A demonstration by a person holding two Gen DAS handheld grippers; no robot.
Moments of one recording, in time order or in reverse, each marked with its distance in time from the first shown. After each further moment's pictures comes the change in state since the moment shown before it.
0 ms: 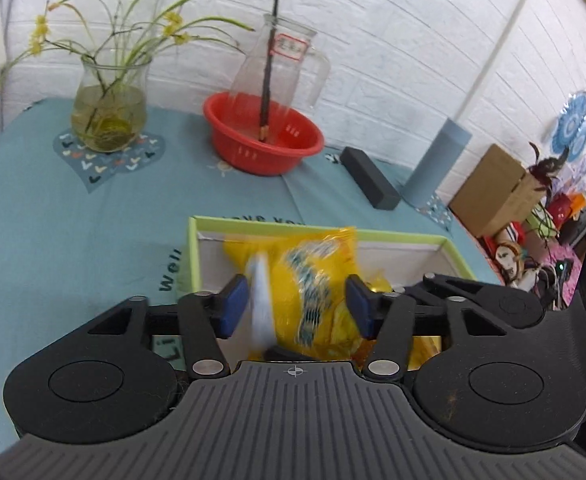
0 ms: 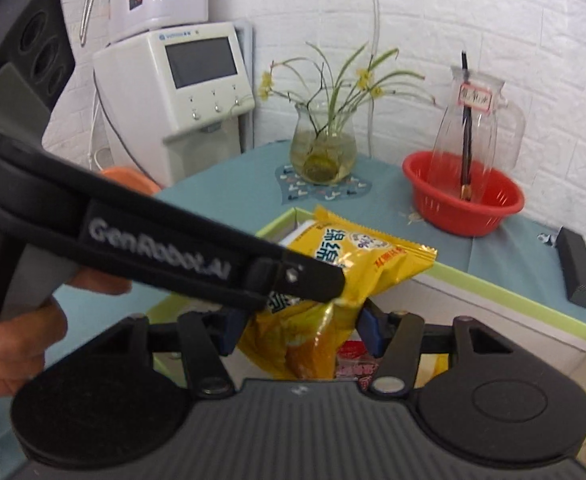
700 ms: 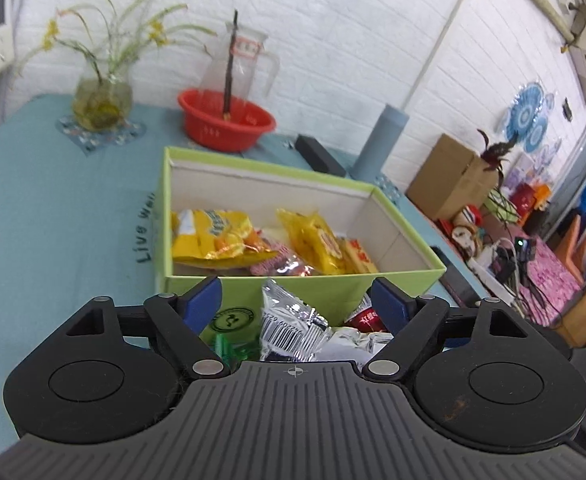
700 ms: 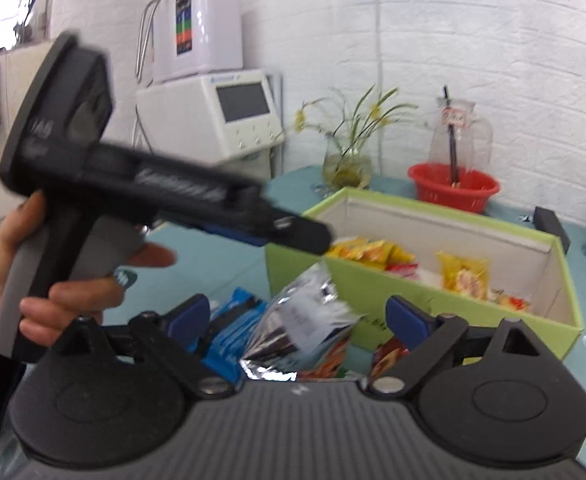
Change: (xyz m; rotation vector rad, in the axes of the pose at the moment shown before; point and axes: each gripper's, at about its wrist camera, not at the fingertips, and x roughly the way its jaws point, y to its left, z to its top) left arm -0.069 -0.034 -0.081 0.033 -0.018 -0.098; right arm -0.117 0.077 -0.093 0.038 -0.135 0.012
